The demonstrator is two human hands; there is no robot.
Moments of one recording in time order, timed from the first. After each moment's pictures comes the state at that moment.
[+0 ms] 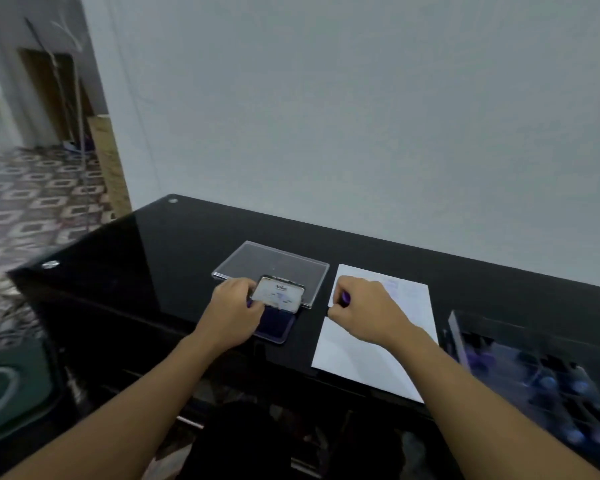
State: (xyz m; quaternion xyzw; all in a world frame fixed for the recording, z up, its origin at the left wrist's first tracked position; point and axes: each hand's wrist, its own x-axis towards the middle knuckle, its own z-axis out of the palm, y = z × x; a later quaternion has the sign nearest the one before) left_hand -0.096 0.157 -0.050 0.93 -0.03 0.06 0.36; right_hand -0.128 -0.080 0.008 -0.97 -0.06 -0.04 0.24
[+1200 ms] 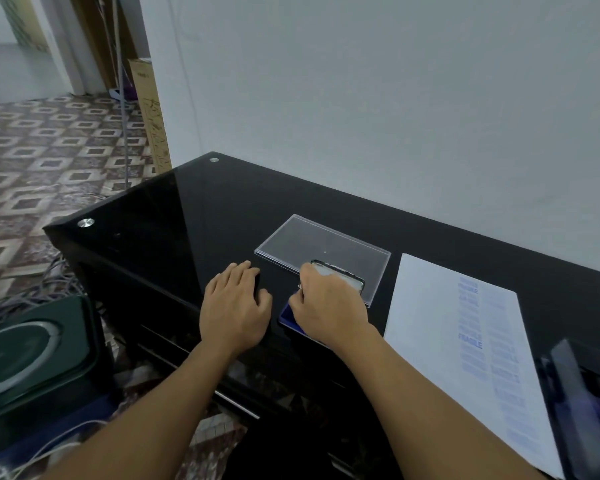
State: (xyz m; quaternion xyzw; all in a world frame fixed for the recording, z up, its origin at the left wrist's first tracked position) left_hand -0.059 0.216 -0.126 0.97 0.06 0.17 0.19; right_hand -0.053 0.056 -0.064 -0.97 -0.18 -0.09 0.12
